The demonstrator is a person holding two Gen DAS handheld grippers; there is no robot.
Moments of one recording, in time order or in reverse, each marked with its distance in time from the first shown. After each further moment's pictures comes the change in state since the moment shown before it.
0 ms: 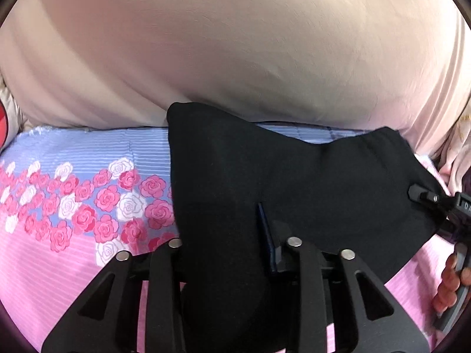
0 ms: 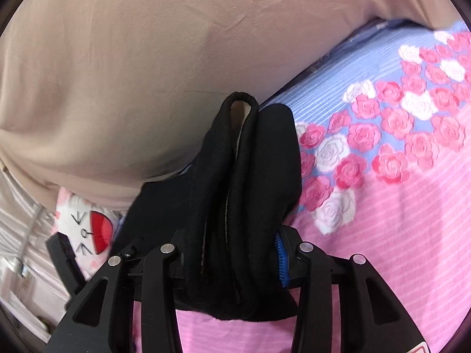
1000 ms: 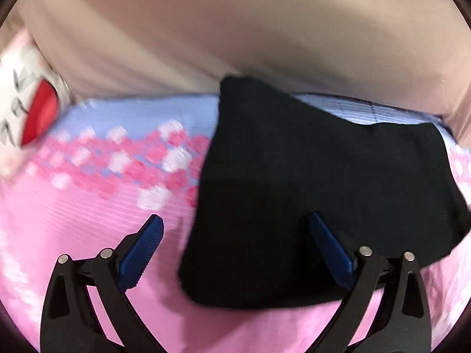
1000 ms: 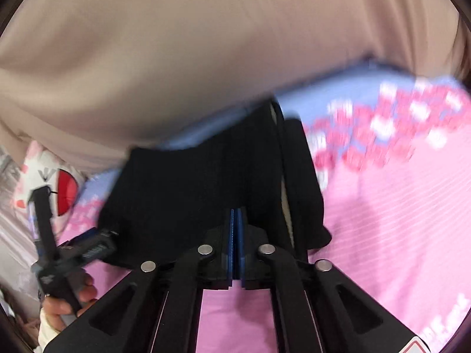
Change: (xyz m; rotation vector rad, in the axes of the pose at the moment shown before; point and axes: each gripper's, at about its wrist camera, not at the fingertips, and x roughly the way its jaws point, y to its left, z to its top) left arm -0.027 -0.030 -0.017 -0.016 0.109 0.334; right arm -0.046 0.072 -0.039 -0.245 -0.004 -0.257
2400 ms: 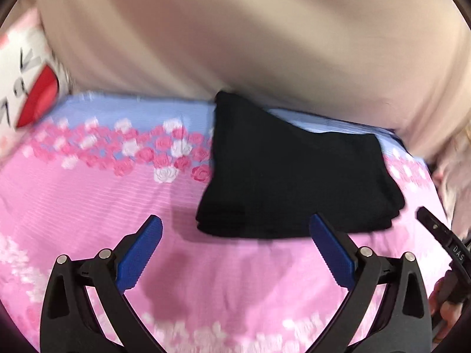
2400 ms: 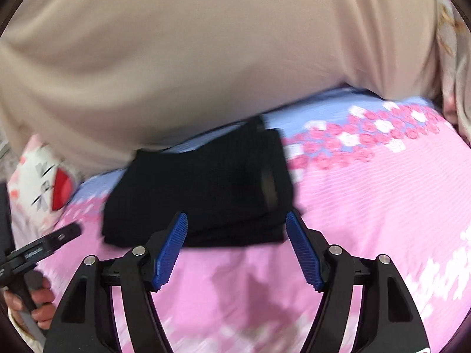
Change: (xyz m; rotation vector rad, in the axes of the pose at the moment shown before) left arm -0.038 0.043 -0.013 -0.103 0.037 -0.225; right arm -0.039 0.000 -0.026 -0.008 -0.077 -0.128
